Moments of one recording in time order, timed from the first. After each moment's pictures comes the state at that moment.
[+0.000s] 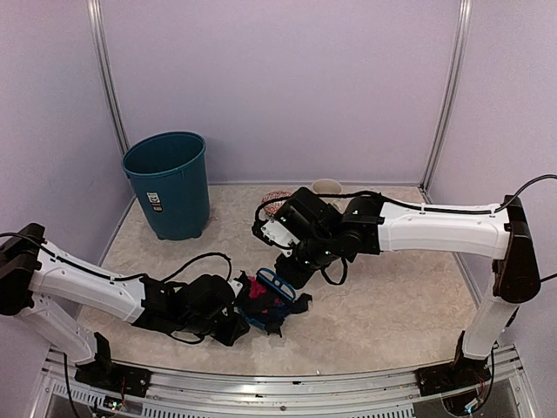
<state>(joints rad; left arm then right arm) -1.17 1.47 0.62 -0.08 -0.15 -0.60 1.11 1.75 1.47 -0.65 0.11 0.11</state>
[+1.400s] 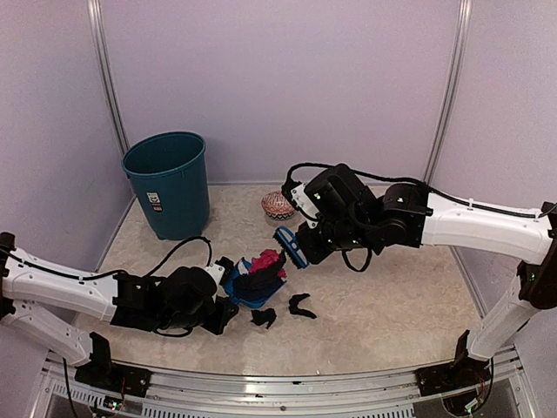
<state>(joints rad) -1.19 1.27 0.60 -0.14 -0.33 -0.60 1.11 1.56 1.41 -0.61 0.35 0.22</state>
